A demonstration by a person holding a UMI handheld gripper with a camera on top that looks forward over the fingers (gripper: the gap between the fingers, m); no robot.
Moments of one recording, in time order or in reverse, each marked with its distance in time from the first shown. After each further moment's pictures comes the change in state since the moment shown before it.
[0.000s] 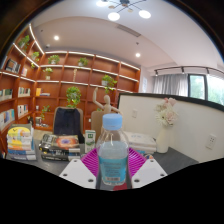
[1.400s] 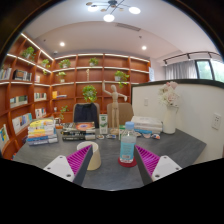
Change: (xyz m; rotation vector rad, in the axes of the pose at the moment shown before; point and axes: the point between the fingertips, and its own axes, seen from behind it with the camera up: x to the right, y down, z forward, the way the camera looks) arm 0.006 0.066 -0.124 -0.052 -0.214 0.099
